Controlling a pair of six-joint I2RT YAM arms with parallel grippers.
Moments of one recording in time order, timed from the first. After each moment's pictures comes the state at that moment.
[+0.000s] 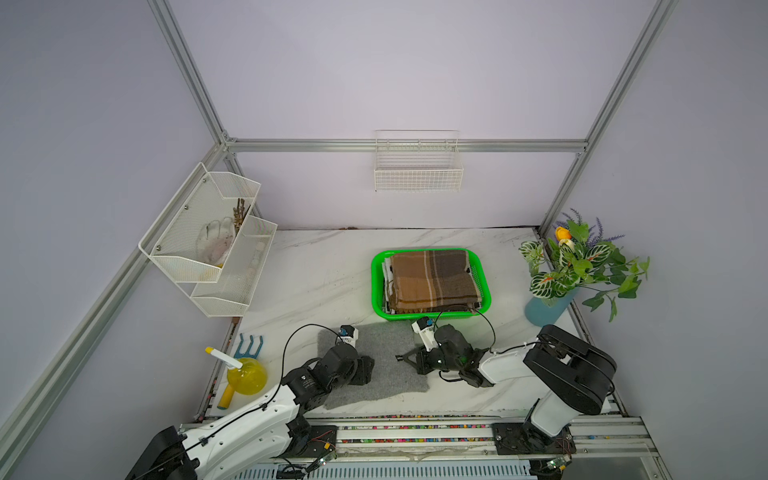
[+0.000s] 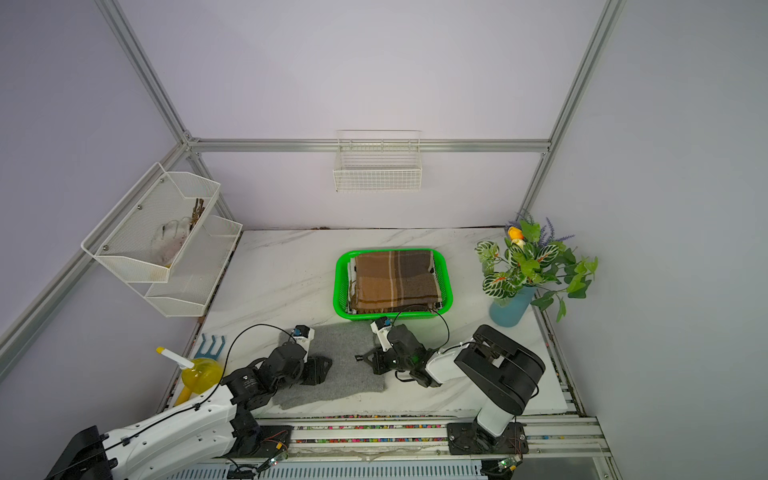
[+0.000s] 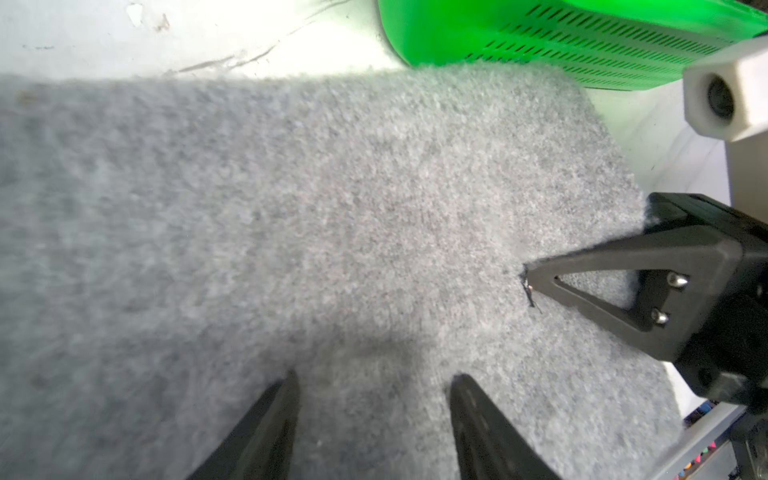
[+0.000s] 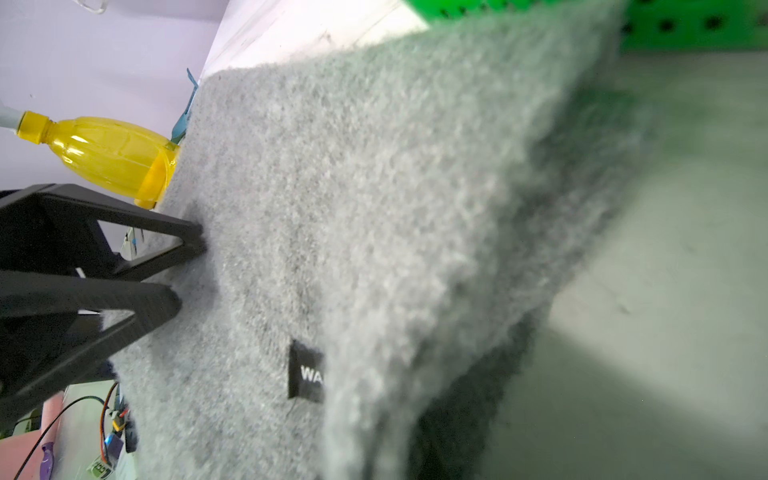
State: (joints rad) left arm -0.77 0.82 0.33 -0.33 -0.13 -0.70; right arm 0.82 1.64 0.44 0.56 -0.29 0.61
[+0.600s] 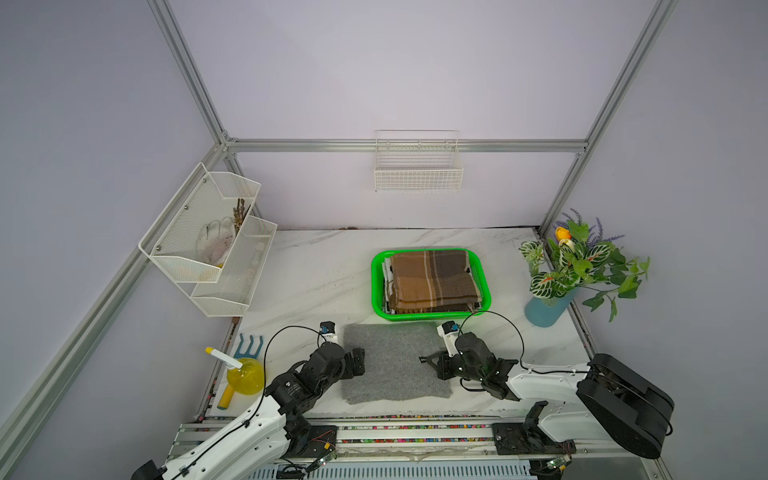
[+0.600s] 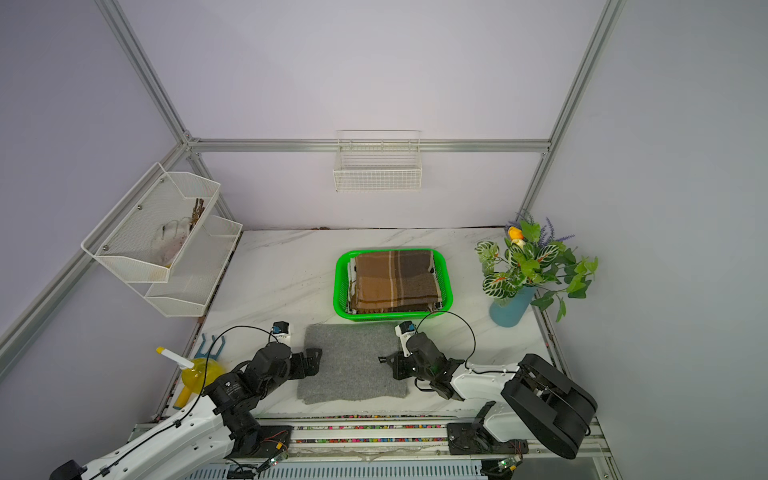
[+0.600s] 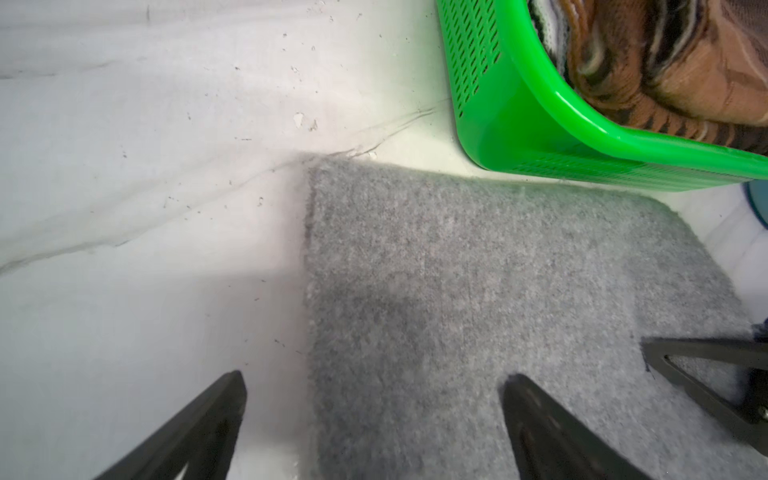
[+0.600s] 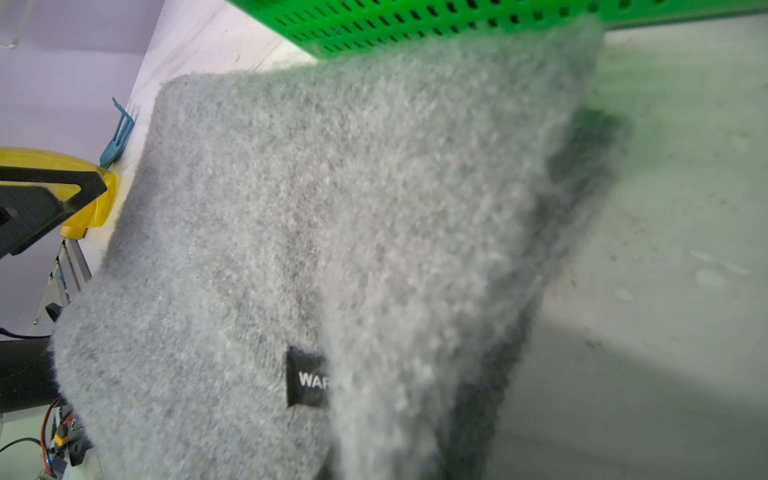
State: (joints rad) left arm -0.68 0.65 0.33 -0.44 -0.25 -0.70; right arm 0.79 1.33 0.30 0.35 -0.13 0.63
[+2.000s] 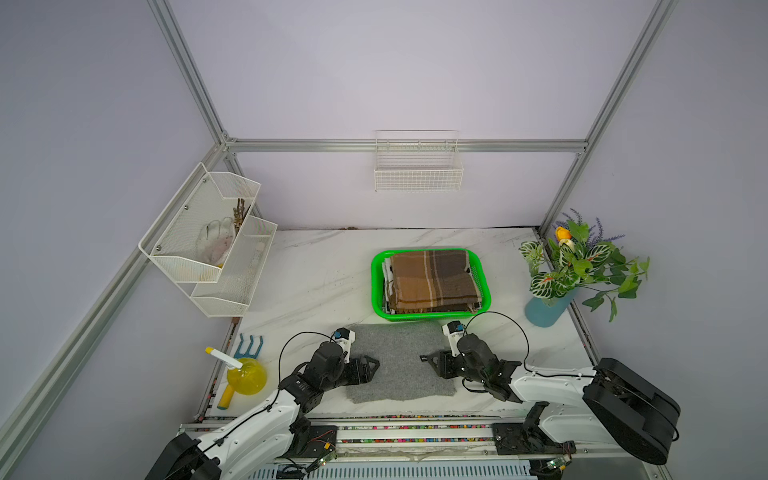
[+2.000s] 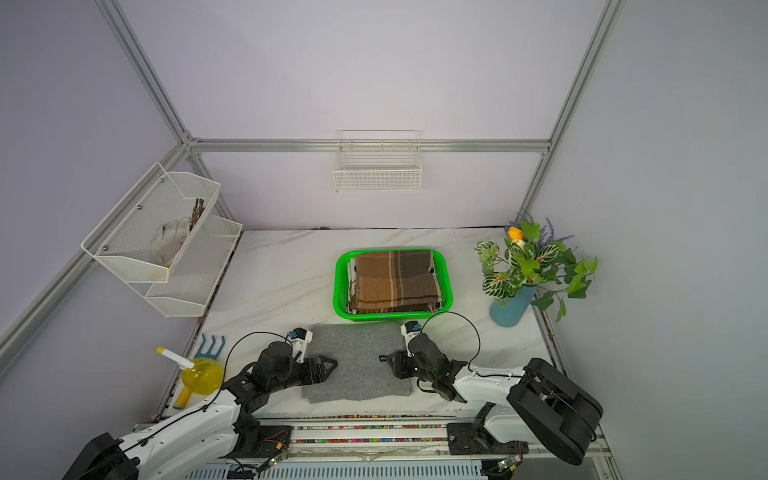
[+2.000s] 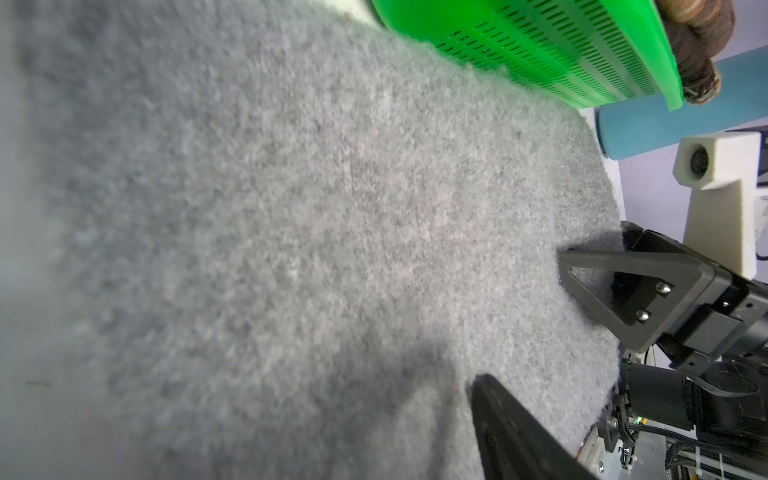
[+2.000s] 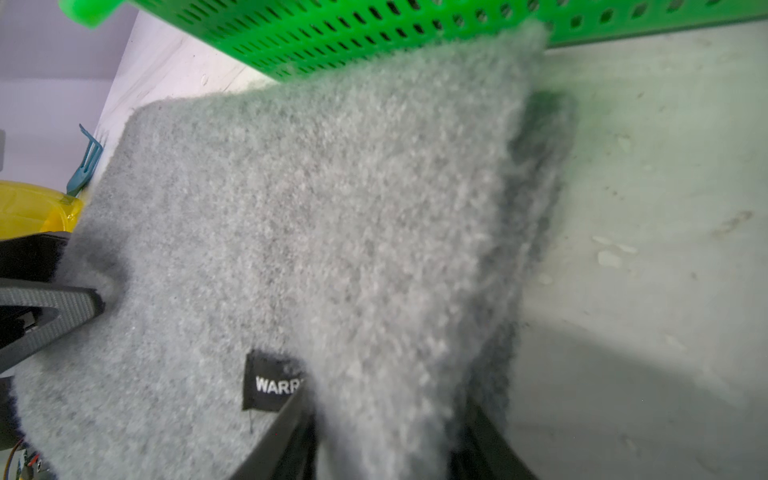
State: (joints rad) left arm -0.57 0.84 0.16 -0.03 0.24 -0.74; right arm 0.79 1.32 0.28 0.34 -0.08 0.66
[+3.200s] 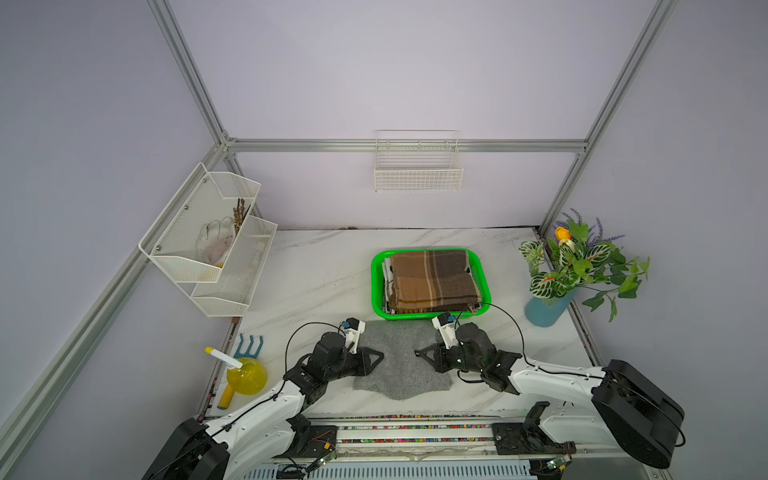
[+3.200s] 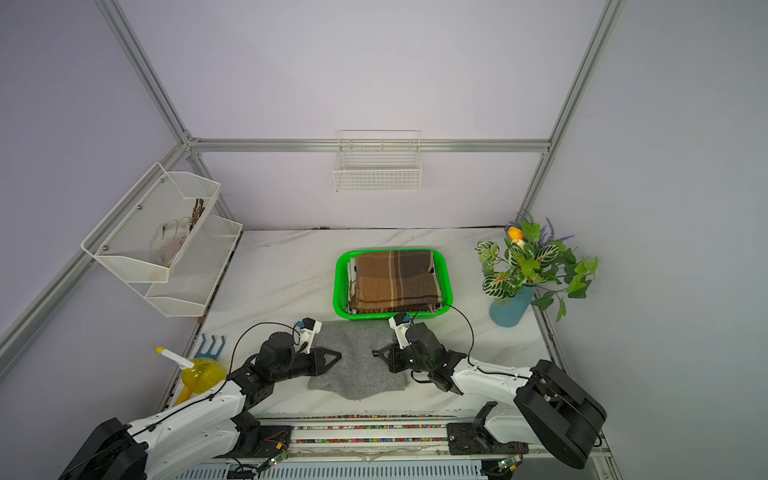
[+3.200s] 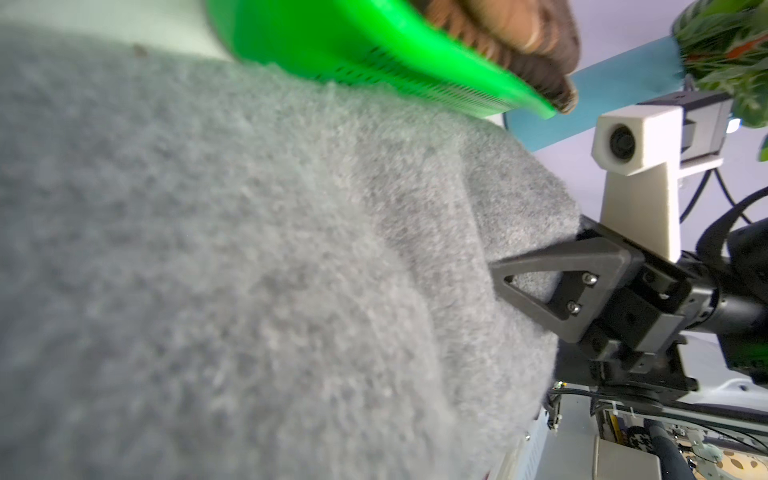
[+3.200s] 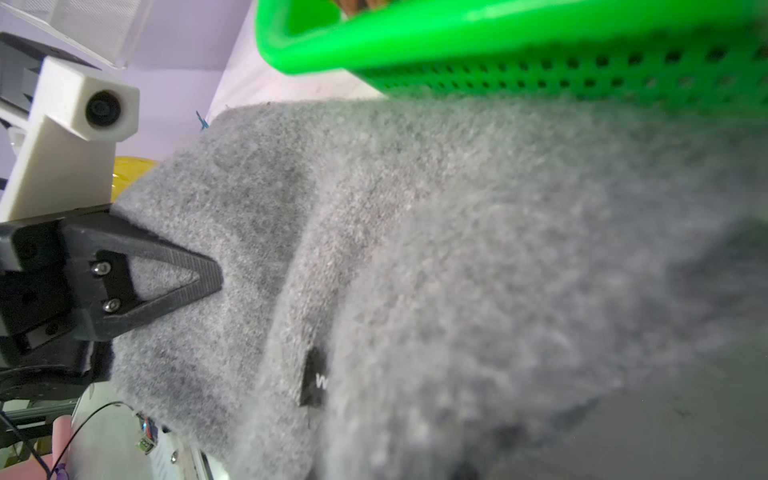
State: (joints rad) left arm -0.56 0.94 0.26 0.11 0.39 -0.73; right arm 0.77 1.24 0.40 0.25 -0.26 0.61
